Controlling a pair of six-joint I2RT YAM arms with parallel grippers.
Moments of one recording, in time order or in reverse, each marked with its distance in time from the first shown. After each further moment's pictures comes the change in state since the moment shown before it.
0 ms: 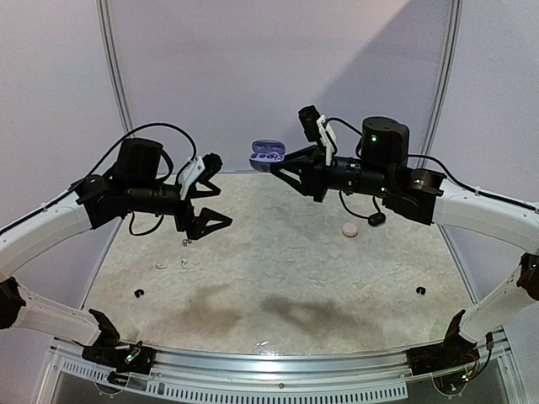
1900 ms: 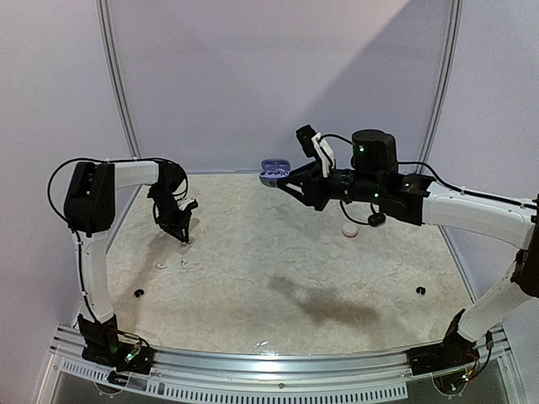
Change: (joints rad) left arm 0.463 1.000 0.578 -0.668 -0.238 -0.212; right arm -0.069 0.051 -0.054 -0.041 0.007 -0.017
